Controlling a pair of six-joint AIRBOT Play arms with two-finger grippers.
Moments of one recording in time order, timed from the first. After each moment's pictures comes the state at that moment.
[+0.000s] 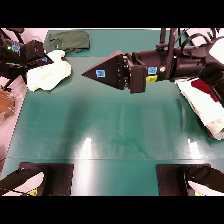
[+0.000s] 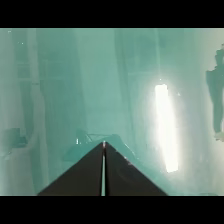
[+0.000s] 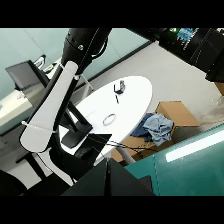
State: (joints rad) left arm -0.07 -1.10 1.62 1.15 -1.37 -1.69; right arm 0.57 -1.19 1.50 -0.20 1.12 0.96
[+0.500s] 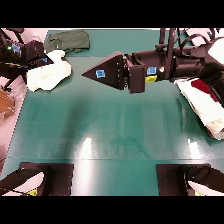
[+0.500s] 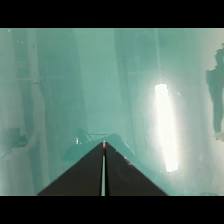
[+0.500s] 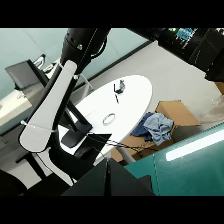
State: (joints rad) left arm -0.07 -1.10 1.62 1.15 -1.37 -1.69; right arm 0.57 -1.19 1.49 -0.20 1.12 0.96
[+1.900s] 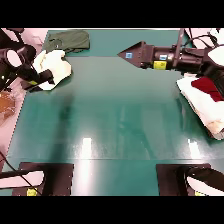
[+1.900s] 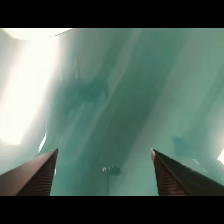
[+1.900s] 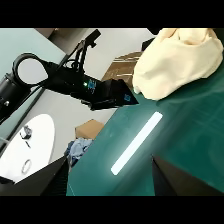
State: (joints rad) left arm 0.07 -1.40 1.38 1.54 -1.20 -2.02; right arm 0.30 -1.19 1.34 -0.38 0.95 1.16
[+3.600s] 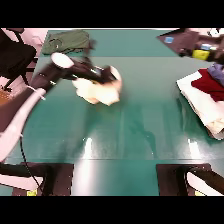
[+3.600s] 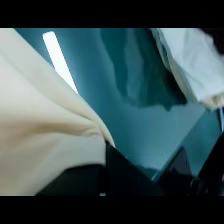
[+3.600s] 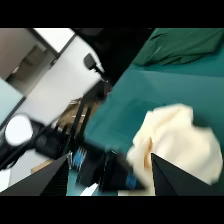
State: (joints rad) left arm -0.48 -1.55 1.47 0.65 -0.92 -1.42; right arm -0.04 -1.06 1.33 -0.40 1.05 1.13
